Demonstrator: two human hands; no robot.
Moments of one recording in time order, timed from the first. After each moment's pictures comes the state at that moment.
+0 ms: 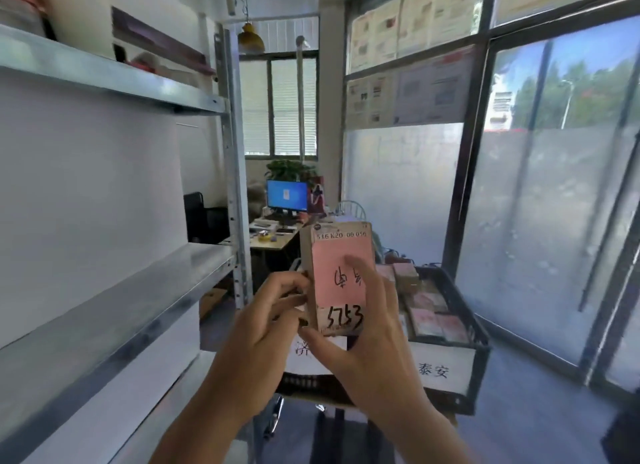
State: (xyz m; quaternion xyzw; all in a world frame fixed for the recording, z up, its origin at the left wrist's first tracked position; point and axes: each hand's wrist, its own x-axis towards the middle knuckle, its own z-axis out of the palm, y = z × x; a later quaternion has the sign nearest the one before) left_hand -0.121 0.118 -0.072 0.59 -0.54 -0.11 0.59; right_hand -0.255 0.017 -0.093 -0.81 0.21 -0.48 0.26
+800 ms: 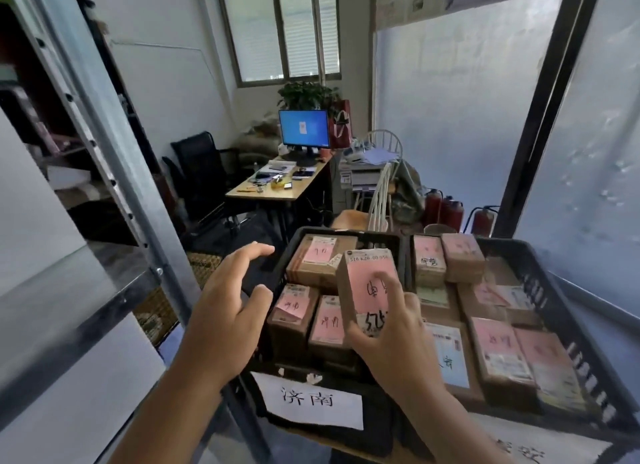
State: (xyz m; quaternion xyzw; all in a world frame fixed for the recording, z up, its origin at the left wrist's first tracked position) left_hand 0.052 -0.184 -0.138 0.78 -0.45 -0.01 0.43; right_hand -0.110 -0.340 -0.224 -0.81 0.40 -0.32 0.30
